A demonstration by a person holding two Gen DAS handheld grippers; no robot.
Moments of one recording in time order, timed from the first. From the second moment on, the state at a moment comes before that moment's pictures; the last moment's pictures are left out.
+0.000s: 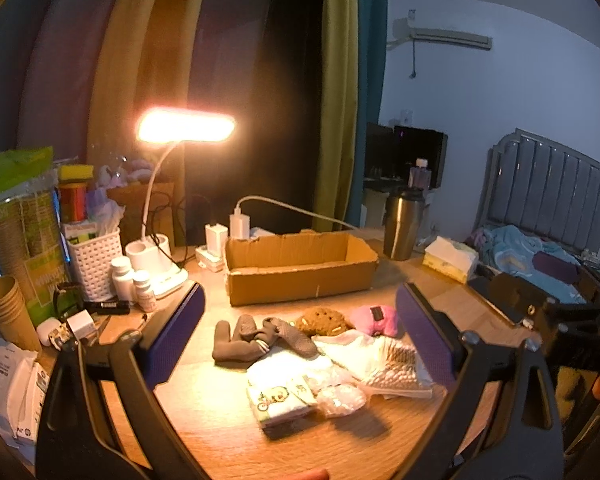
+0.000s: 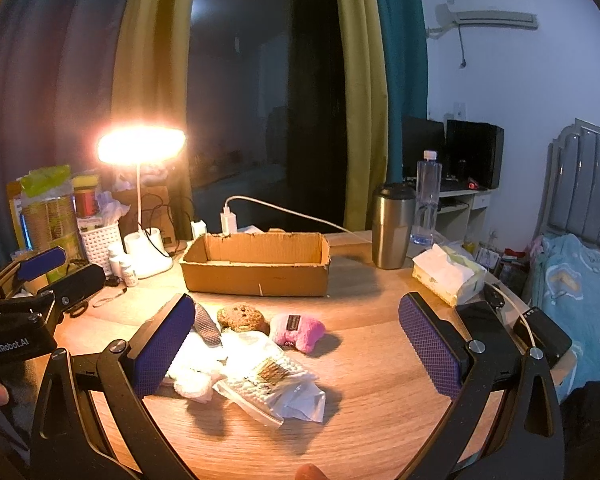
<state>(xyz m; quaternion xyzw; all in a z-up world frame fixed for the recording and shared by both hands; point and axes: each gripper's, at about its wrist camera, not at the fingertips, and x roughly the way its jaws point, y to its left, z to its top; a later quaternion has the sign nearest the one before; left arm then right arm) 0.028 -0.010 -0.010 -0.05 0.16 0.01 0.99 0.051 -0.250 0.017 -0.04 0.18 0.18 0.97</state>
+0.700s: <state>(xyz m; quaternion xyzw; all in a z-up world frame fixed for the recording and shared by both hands) 0.083 -0.011 -0.084 -0.05 0.28 0.00 0.96 0.111 -0.241 -0.050 -0.03 0.29 0.18 0.94</state>
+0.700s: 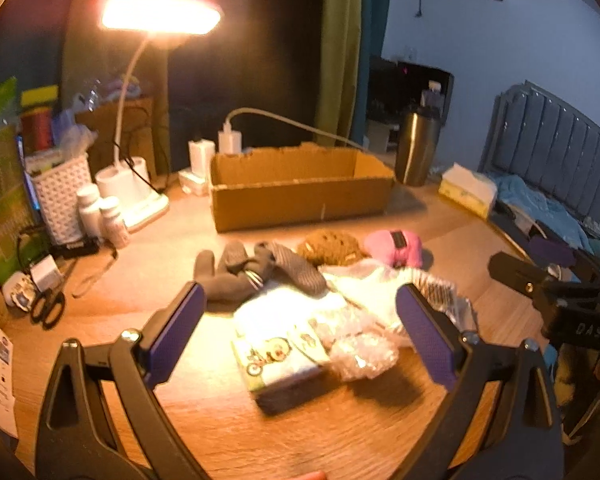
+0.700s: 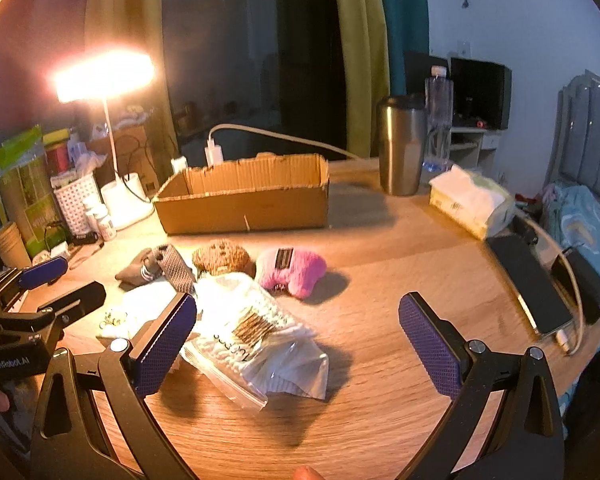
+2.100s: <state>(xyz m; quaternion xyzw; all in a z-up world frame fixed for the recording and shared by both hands) 0.117 0.000 -0.144 -0.02 0.41 -0.01 0.91 0.147 -0.195 -0.093 -0.09 0.37 0.20 0.90</state>
